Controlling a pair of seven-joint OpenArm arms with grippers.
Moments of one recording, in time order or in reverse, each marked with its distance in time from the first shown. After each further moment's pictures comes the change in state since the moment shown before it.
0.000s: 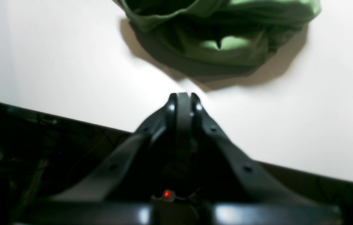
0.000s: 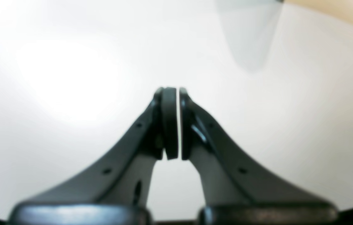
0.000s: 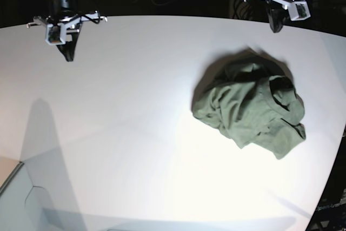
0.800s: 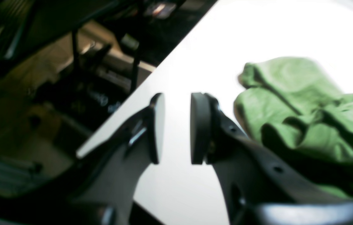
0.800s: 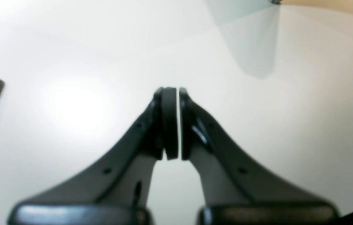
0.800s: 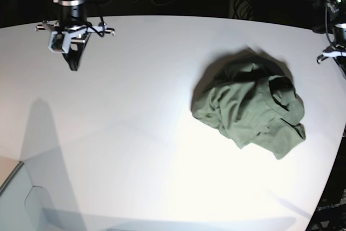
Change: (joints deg) left arm -24.0 -1.4 -27.8 -0.2 -0.9 -0.3 21.0; right arm 4.0 -8.1 0.1 -0.1 0.0 0.0 -0.6
